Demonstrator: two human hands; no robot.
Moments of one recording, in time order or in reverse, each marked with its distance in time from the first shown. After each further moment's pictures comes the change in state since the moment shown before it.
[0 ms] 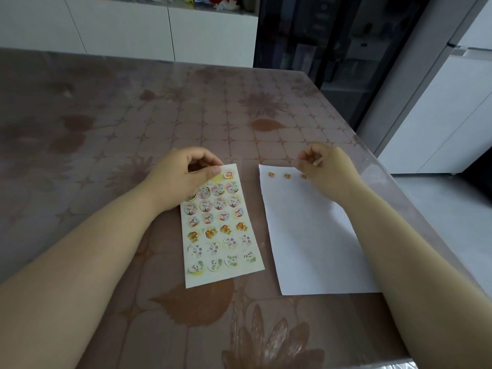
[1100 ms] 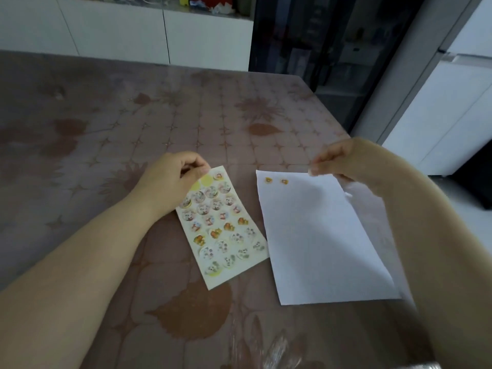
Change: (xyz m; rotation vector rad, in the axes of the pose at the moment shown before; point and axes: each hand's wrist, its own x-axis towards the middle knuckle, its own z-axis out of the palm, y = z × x) left_hand 0.005 -0.007 -0.002 0.175 0.087 0.012; right_hand 0.000 -0.007 -0.056 0.042 -0.250 0.193
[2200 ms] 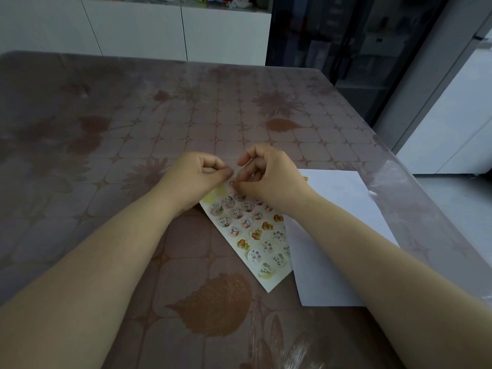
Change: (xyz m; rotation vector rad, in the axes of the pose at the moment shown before) left_hand -0.006 0.012 0.001 -0.277 -0.097 -0.243; right_hand 0.004 -0.053 0.122 0.210 -0.051 -0.436
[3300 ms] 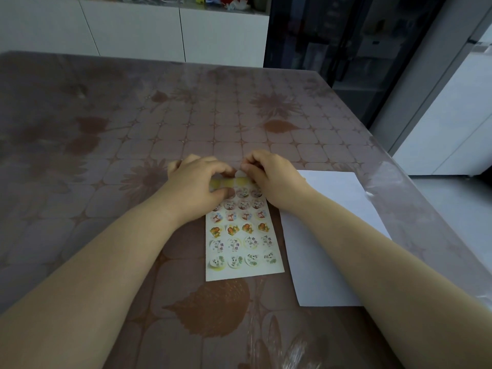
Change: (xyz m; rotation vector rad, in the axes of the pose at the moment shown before) left_hand -0.002 -0.003 0.004 0.657 0.032 0.266; right_hand 0.013 0.015 -0.004 -0.266 -0.008 -0.069
